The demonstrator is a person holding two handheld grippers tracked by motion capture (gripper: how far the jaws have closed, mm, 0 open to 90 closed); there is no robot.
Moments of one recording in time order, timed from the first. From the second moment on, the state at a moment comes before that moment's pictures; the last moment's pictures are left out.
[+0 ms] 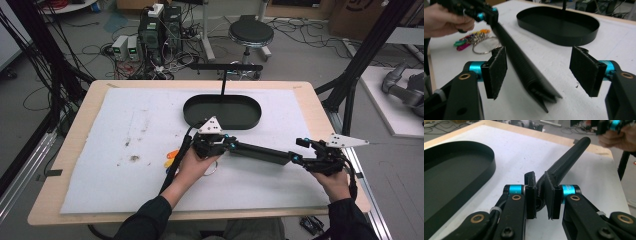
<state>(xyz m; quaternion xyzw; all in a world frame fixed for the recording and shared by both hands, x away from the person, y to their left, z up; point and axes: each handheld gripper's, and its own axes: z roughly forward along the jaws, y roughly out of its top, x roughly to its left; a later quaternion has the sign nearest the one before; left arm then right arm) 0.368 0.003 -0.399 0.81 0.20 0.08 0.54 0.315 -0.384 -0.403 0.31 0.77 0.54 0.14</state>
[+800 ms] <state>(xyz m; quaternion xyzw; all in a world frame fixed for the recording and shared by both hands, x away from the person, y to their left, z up) 0.371 0.037 -0.390 0.80 0.22 0.13 0.55 0.332 -0.354 -0.411 0.23 0.83 0.50 0.11</state>
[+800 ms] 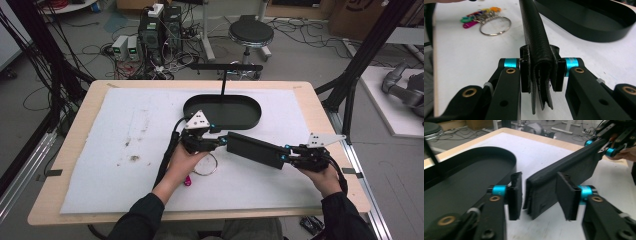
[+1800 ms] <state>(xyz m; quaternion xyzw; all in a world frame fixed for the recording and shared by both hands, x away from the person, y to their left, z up) 0.329 0.094 -0.386 0.80 0.11 0.04 0.59 0.329 -0.298 -0.380 0.10 0.82 0.57 0.01</state>
